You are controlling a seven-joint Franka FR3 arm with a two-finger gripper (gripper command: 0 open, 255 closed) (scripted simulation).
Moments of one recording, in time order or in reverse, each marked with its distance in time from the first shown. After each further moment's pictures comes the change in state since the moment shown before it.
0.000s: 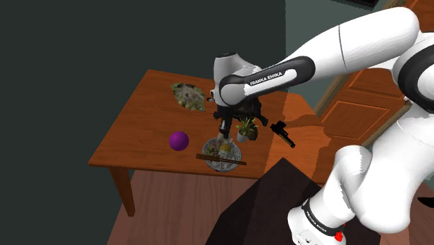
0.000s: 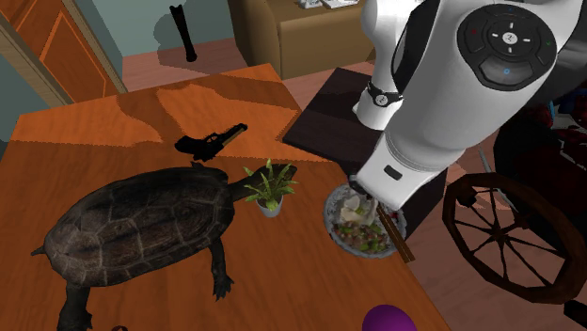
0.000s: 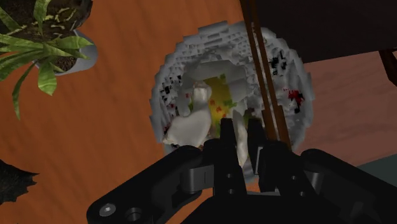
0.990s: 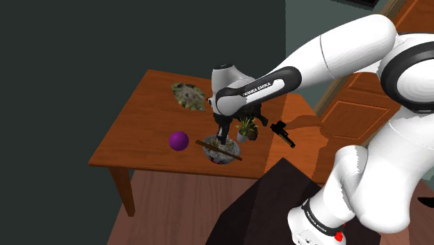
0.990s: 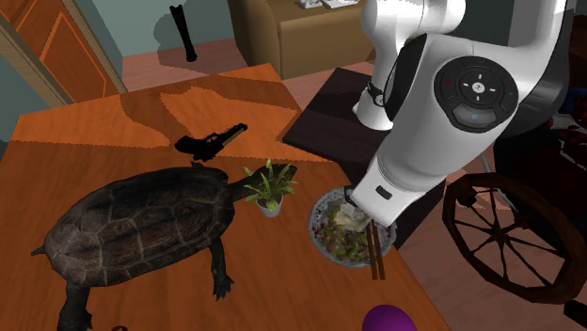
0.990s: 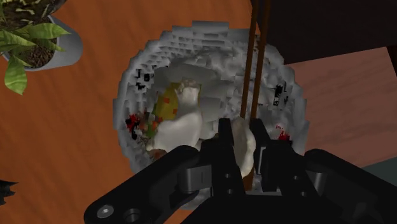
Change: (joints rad) arm -0.004 0.076 0.003 -0.032 0.031 0.111 -0.019
